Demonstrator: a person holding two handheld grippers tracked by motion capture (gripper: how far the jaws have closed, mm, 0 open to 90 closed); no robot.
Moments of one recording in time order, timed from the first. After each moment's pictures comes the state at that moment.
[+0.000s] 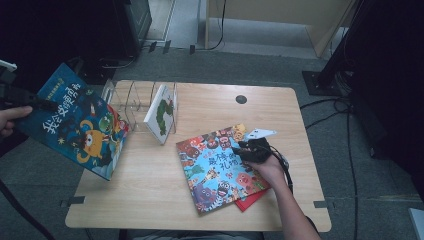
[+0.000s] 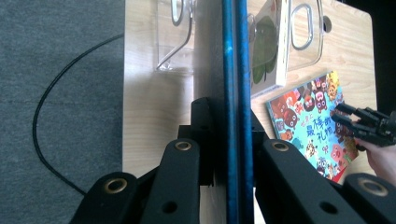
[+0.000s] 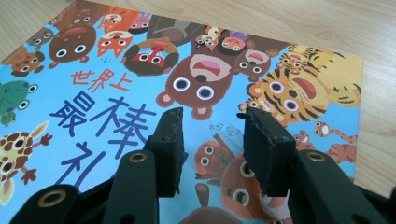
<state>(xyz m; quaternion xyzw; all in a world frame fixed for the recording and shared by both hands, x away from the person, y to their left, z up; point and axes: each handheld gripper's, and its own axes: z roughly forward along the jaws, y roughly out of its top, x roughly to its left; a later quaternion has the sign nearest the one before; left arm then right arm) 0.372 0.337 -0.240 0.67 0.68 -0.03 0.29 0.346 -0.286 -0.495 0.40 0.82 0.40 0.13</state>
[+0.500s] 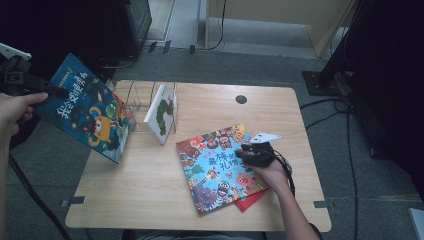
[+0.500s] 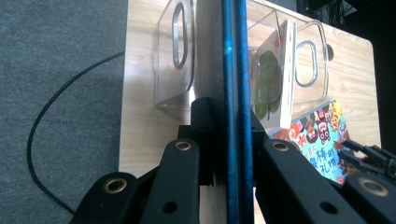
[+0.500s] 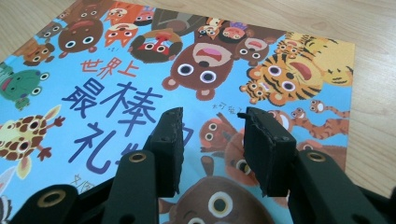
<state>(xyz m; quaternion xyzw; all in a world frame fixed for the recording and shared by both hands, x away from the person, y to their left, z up) 0.418 0.330 -0.252 0.66 0.69 -0.02 0.30 0.330 -0.294 -0.495 0.40 0.81 0.40 0.13</state>
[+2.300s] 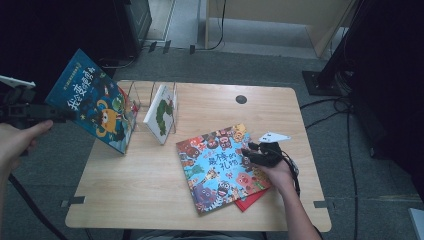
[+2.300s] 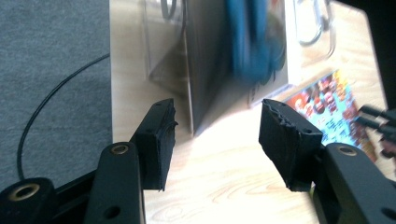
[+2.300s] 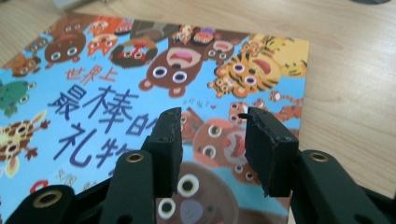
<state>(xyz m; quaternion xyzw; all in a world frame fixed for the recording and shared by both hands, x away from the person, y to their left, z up) 0.357 0.325 -0.299 0.68 0.65 -0.01 0.32 0.328 -0.316 -0.492 0.43 0.79 0.42 0.14</state>
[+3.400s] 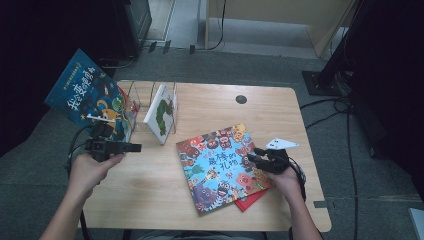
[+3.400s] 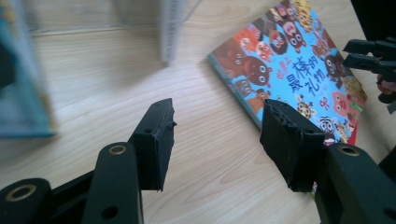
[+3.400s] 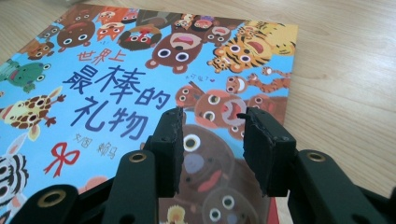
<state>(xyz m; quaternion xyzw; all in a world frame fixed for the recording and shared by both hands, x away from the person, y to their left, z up) 0.332 0.176 -0.389 0.76 0.55 -0.05 0.35 0.303 -0.332 -0.490 0.43 0.79 0.42 0.15</state>
